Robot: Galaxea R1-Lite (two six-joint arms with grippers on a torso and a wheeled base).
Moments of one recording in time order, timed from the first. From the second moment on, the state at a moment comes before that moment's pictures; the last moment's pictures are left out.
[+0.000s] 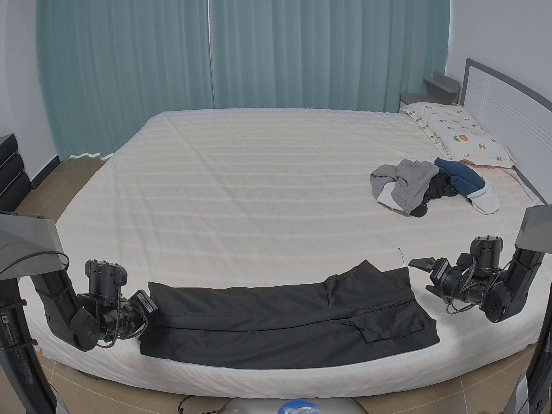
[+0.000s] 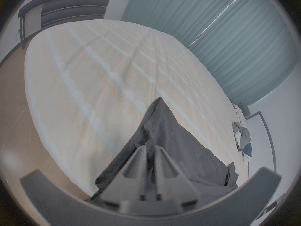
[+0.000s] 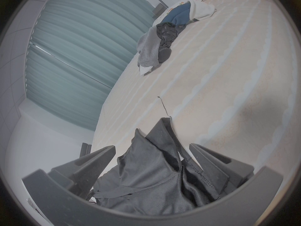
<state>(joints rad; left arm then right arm) -0.09 2.12 -0.37 -0.96 0.02 -0.83 0.00 2.17 -0.48 -1.17 0.32 0.80</state>
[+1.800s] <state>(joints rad) -0.12 2.05 -0.36 -1.16 0.10 -0.93 0.24 2.21 -0.61 -0.89 0.13 0.96</state>
